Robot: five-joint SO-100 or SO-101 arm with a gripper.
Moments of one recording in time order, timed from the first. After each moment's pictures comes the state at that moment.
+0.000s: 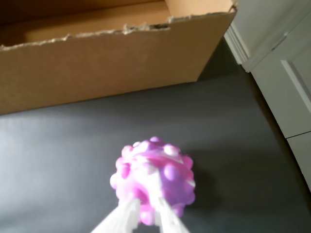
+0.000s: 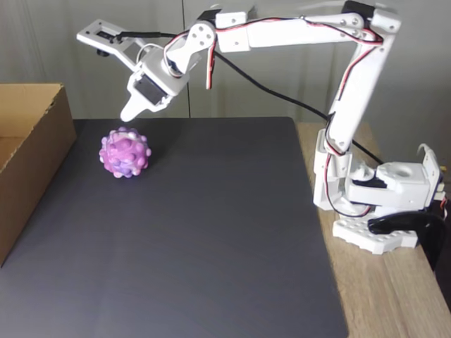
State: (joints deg) arm 25.5 98.8 112.1 24.5 182.9
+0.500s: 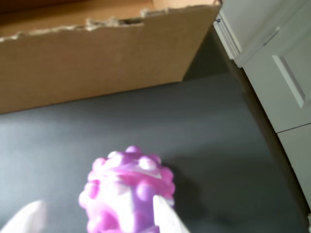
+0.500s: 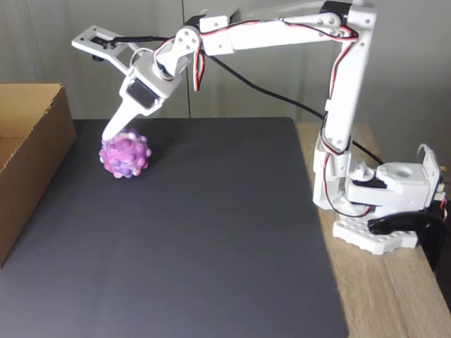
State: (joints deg) arm 28.9 90.7 106.6 23.5 185.3
